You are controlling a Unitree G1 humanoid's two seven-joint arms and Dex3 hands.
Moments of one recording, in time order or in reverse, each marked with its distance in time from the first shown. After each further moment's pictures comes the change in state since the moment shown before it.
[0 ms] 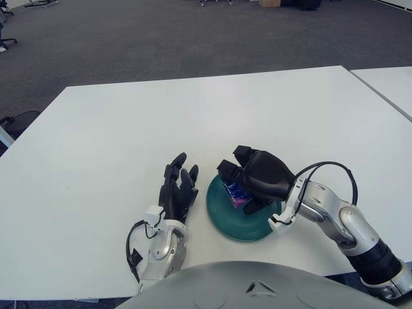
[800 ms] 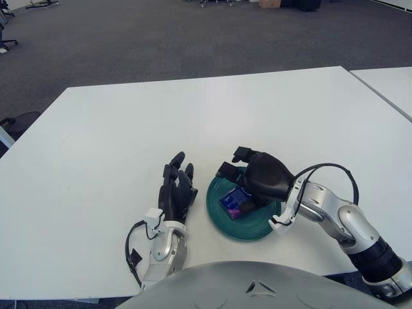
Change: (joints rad) left arm -0.053 0.014 0.002 0.104 -0.049 -0.108 -0.011; right arm -0.001 0.014 0.009 0.060 -0.016 -0.016 -0.051
